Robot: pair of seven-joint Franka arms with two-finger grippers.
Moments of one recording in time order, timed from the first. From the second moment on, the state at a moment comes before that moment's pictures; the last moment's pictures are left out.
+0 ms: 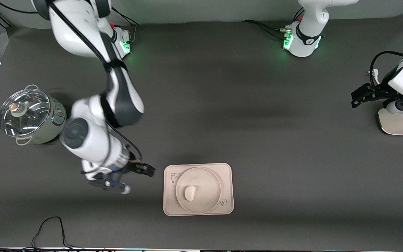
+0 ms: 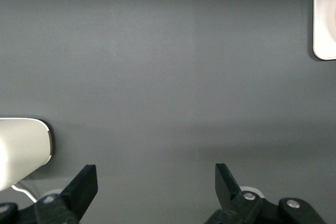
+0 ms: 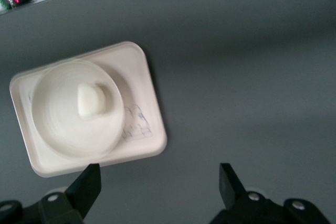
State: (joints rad) left arm 0.00 -0.07 -0.04 -1.78 0.00 1.74 -0.01; right arm 0.63 0.62 -0.44 -1.23 0.33 1.87 0.40
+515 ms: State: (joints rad) left arm 0.00 -0.07 -0.04 -1.78 0.00 1.74 -0.01; right arm 0.62 0.39 -0.48 -1.30 0.19 1.67 0.28
